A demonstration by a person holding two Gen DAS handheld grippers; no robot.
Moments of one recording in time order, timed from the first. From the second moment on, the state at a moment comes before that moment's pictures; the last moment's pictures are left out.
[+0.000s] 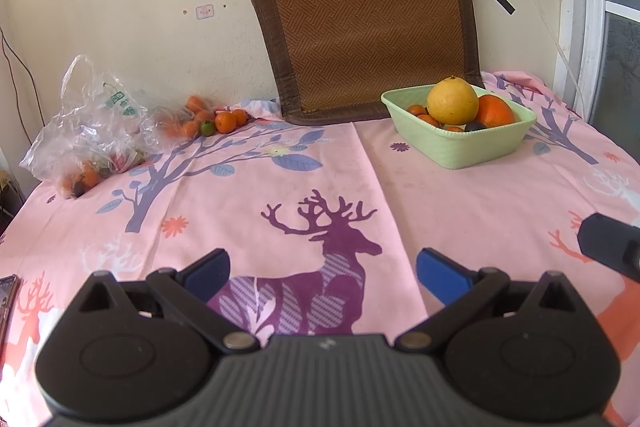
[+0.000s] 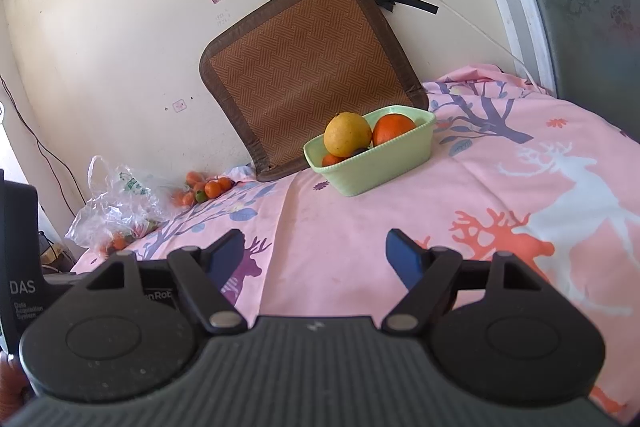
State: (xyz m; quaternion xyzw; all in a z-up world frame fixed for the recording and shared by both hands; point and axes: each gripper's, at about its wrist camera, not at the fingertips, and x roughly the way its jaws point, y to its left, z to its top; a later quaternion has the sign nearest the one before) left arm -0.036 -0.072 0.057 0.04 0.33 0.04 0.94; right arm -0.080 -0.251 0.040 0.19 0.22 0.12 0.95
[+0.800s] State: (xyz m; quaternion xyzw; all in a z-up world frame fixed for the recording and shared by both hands) left arm -0.038 -0.071 0.057 0.04 0.33 0.04 0.94; right arm -0.079 -0.251 0.040 0.19 0.22 0.12 0.95
